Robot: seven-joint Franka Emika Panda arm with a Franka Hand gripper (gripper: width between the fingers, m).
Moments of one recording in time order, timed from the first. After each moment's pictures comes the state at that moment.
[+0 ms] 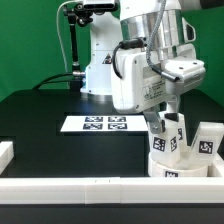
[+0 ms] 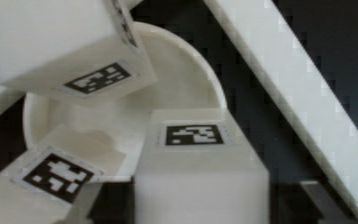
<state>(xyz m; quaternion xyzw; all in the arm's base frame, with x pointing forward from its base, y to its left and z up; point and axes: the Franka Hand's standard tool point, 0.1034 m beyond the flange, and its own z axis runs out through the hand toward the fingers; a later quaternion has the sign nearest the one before) 0.621 0.054 0.088 -0.43 0.90 0.04 0.09</state>
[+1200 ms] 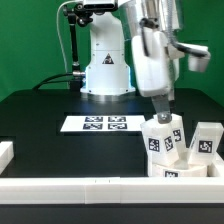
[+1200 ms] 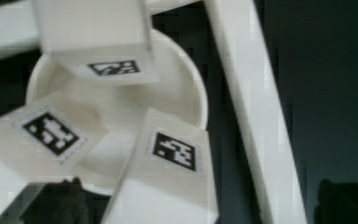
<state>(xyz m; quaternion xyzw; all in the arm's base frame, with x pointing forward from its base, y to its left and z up) 0.627 0.055 0.106 -0.65 0.75 0.02 0.10</state>
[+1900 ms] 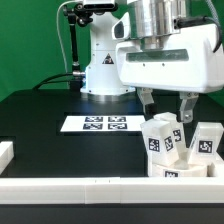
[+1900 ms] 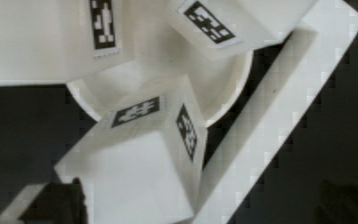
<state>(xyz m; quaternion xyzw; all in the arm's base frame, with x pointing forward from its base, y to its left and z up) 0.627 0.053 0.107 -0.87 0.49 -0.02 0.06</state>
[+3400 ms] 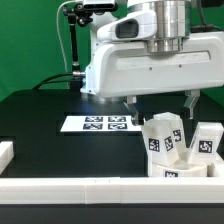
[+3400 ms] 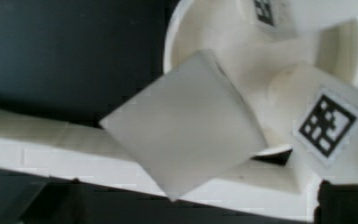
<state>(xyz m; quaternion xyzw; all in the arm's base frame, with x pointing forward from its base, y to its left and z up) 0.625 0.048 0.100 -0.99 -0.14 -0.06 0.01</state>
